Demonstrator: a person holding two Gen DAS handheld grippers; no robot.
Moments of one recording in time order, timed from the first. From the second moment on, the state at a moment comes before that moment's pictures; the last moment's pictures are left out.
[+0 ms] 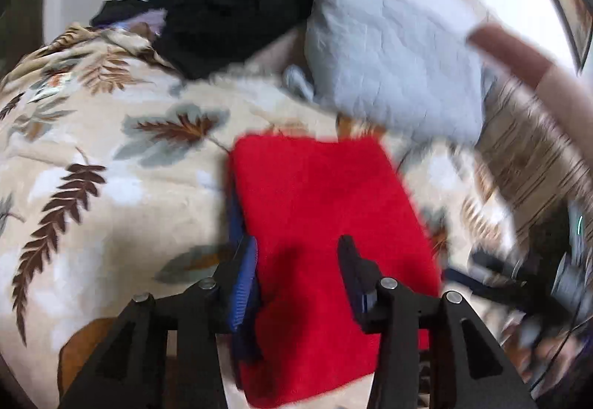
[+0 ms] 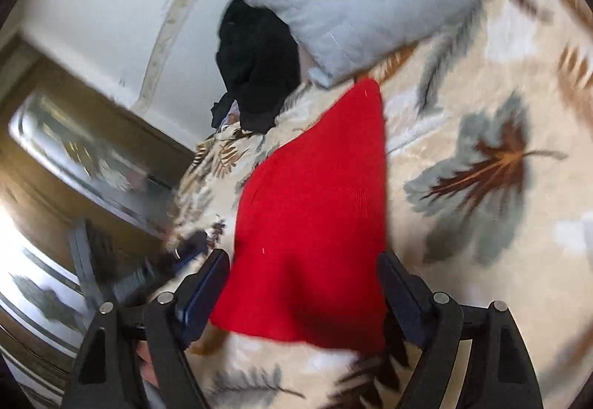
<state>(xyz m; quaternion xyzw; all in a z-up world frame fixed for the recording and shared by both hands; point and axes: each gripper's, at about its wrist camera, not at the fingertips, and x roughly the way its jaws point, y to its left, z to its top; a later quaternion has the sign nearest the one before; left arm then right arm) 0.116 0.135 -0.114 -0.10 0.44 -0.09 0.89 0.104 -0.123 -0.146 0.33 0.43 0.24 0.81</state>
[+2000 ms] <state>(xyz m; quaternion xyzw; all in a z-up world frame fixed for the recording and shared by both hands) 0.125 0.169 -0.126 -0.18 0.46 -0.13 0.86 0.093 -0.110 -0.170 0.30 0.50 0.21 0.78</state>
